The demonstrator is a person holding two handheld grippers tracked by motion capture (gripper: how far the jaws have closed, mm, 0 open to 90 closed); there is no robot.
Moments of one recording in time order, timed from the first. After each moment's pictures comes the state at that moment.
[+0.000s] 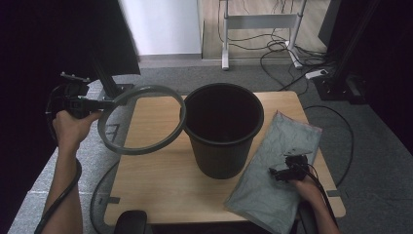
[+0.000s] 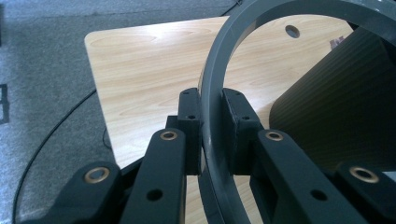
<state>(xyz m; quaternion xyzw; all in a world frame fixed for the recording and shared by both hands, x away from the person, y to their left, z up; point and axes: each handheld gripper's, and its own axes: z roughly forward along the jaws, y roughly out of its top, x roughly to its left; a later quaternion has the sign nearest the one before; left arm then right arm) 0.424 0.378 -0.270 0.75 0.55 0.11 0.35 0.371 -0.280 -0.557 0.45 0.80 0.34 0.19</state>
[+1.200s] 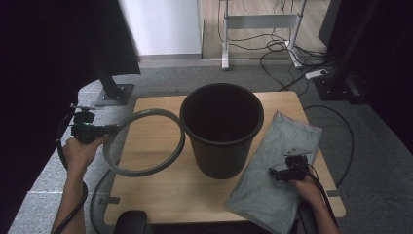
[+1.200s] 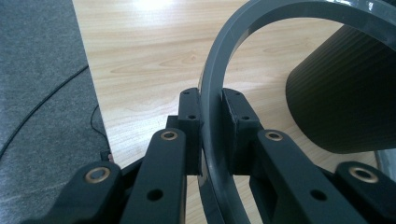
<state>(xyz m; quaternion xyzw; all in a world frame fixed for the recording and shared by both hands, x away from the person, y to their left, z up) 0.405 0.390 -0.358 0.74 0.56 0.08 0.36 0.371 -0.281 -0.557 0.45 0.80 0.34 0.19</state>
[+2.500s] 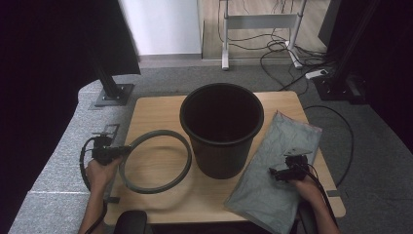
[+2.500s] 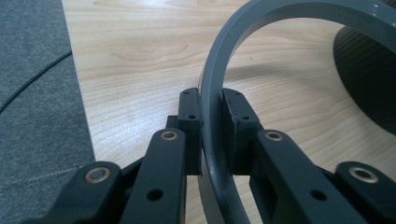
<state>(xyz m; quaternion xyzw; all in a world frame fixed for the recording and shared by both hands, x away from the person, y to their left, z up) 0.397 0.381 -0.467 0.74 0.57 0.08 0.35 0.371 -0.280 -0.557 0.45 0.80 0.34 0.19</state>
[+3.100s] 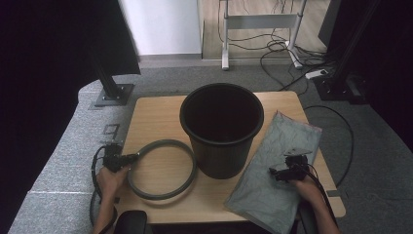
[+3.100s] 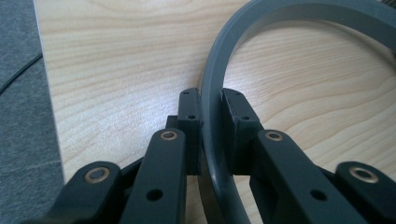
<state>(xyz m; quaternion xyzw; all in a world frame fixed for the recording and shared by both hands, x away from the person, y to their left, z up) 0.398 0.365 -0.516 0.74 0.58 0.08 0.32 0.371 -0.280 -0.557 0.45 0.80 0.34 0.19</state>
